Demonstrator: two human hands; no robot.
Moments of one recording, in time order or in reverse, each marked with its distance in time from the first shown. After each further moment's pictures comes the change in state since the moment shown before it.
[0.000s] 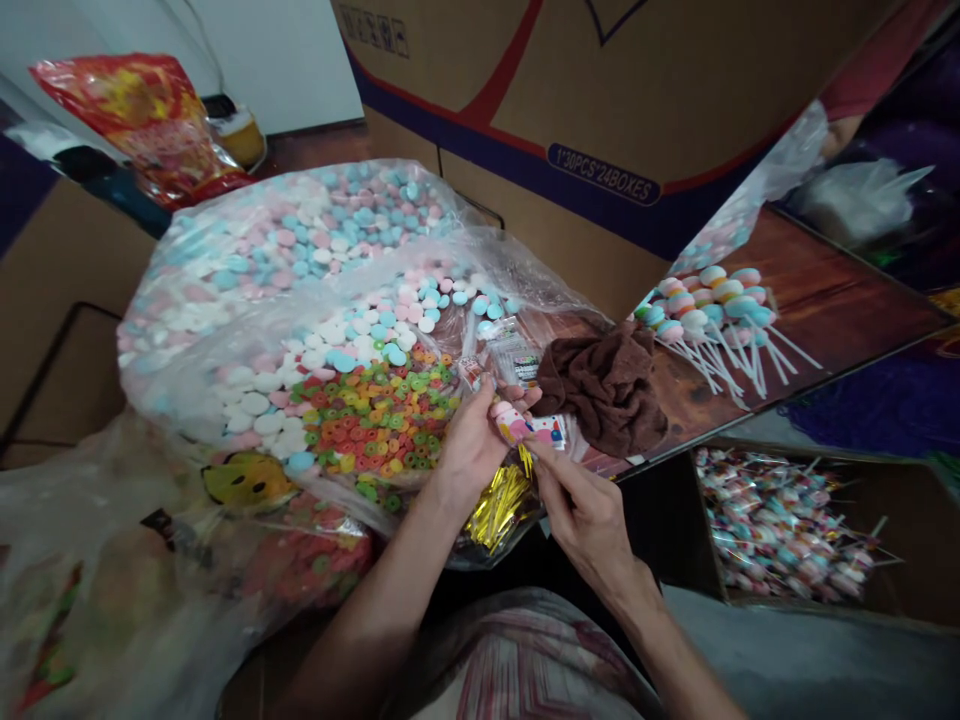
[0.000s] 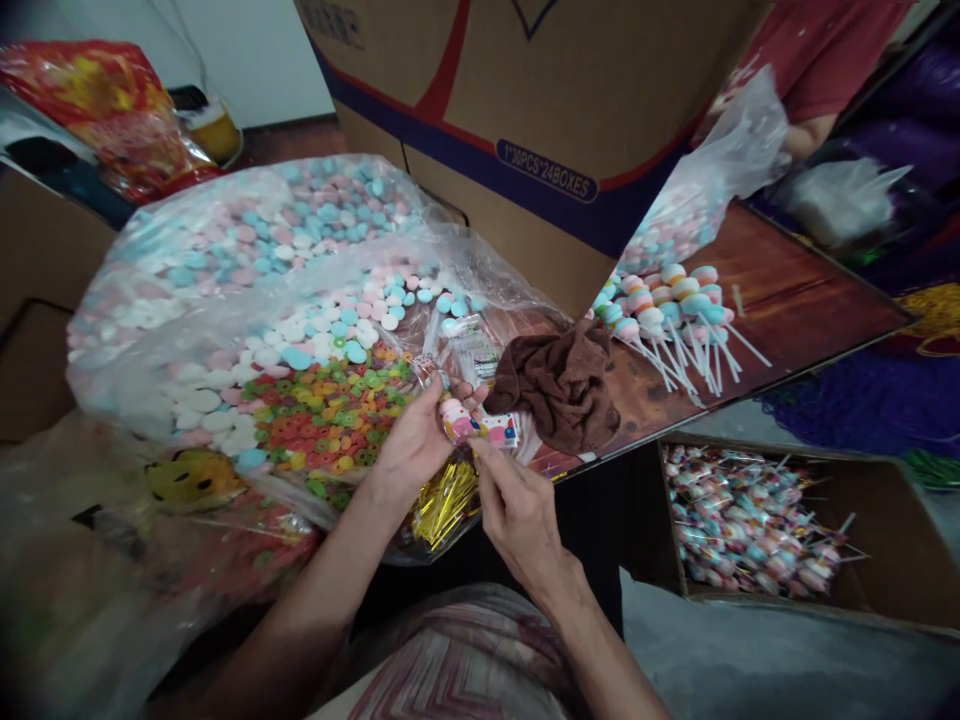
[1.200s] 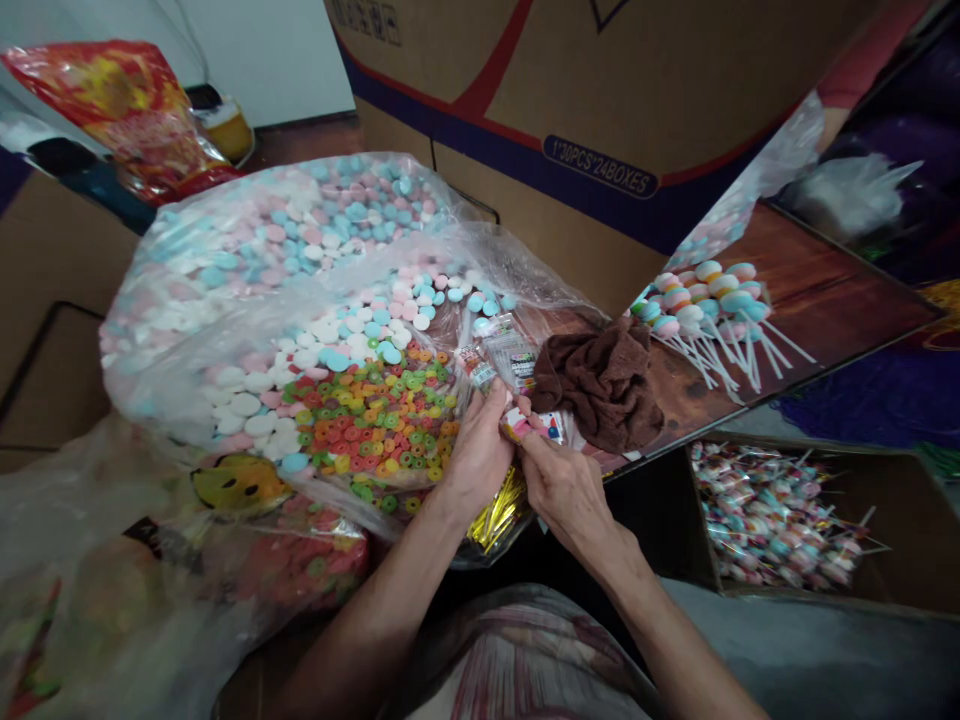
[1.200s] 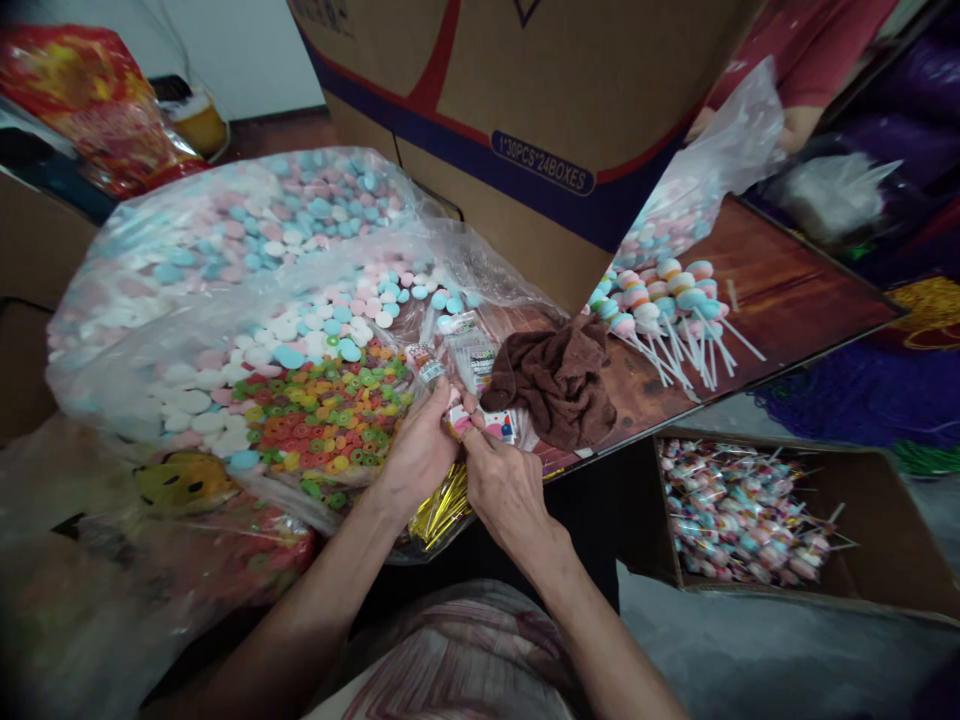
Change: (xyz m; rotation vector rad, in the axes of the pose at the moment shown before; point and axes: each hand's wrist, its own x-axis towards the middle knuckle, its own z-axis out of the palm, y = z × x) left_hand -0.015 -0.012 0.004 0.155 -0.149 0.135; right_hand 0.020 0.002 0.008 -0.484 -0.301 0.086
